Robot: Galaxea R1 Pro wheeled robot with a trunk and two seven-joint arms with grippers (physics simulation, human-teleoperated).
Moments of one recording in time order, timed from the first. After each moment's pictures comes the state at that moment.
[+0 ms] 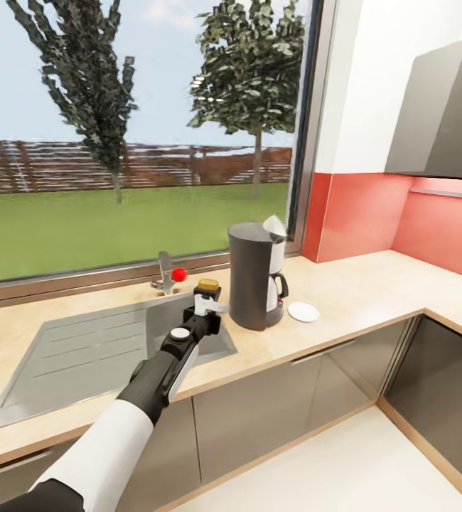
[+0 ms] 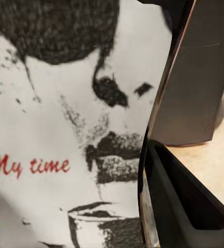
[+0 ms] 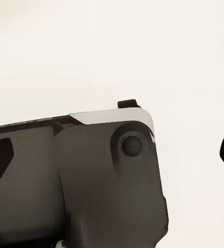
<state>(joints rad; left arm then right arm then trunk) -0.79 -0.17 -0.28 -0.88 -0.01 0.33 0.07 -0.15 0.06 -0.10 -0.08 -0.04 -0.10 -0.09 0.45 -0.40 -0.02</state>
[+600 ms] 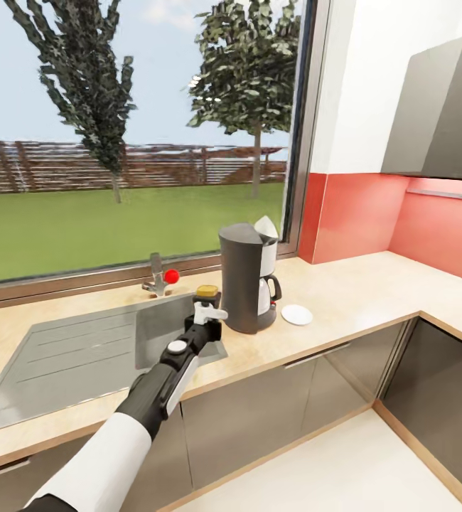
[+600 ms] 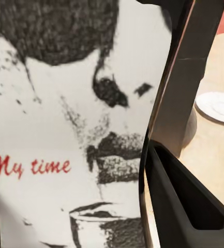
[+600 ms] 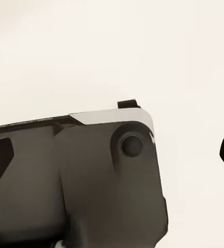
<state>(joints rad) -0.73 -0.16 -0.28 -0.86 0.09 0.21 0.06 -0.15 0.06 -0.10 -0.08 -0.04 -0.10 -0.09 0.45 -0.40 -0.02</state>
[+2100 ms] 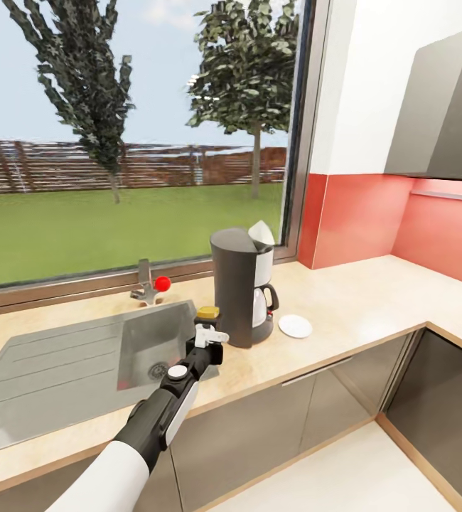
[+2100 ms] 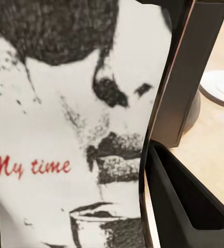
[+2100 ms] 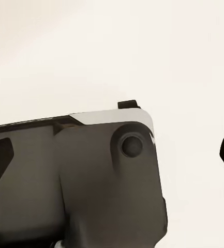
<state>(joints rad) -0.63 -0.17 -0.29 -0.86 0.10 0.18 0.06 -0.15 0.06 -0.09 -0.08 -0.04 -0.10 -0.09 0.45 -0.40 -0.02</state>
